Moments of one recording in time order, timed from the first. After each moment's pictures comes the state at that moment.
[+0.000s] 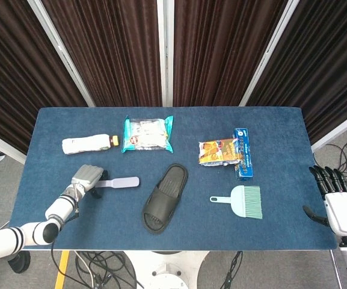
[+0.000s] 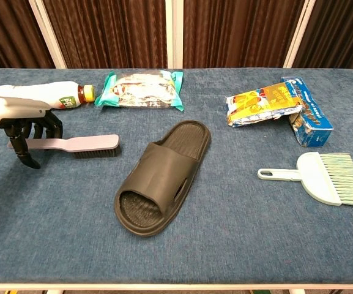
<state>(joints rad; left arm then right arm) -0.81 -1.42 -0.05 -1.41 0.75 0.64 0.39 0.12 -1.04 0.06 -1.61 -1.54 1.46 0.03</state>
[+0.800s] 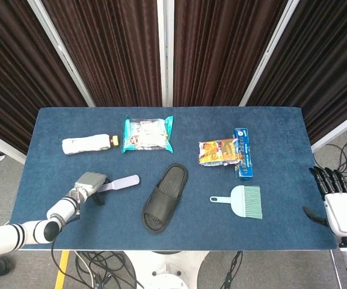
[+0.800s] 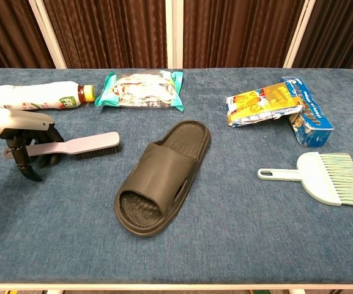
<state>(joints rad) -0.88 -1.39 0.02 -1.44 0.68 0.55 0.32 0.12 -1.05 0.06 -1.62 -1.53 1.45 0.02</state>
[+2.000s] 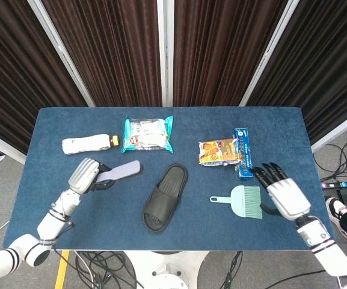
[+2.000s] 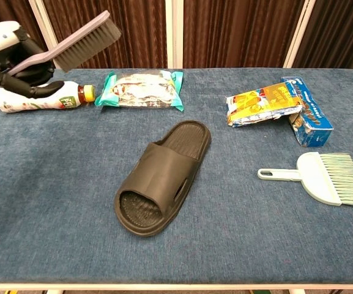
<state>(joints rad) -0.56 -1.56 -0.07 -1.18 1.65 1.31 -0.55 0.39 -1.05 0.08 -1.74 -1.60 1.06 -0.09</state>
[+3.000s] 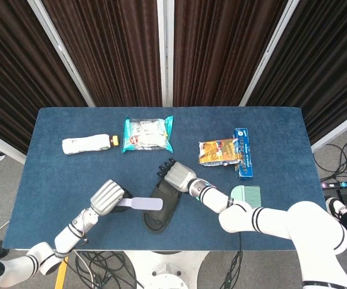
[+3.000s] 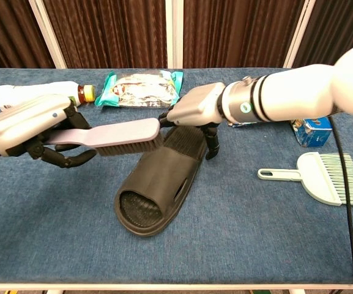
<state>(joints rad) -0.56 -1.77 0.04 -0.97 1.77 1.36 -0.36 1.25 -1.67 0.06 -1.23 -0.86 0.45 -0.67</state>
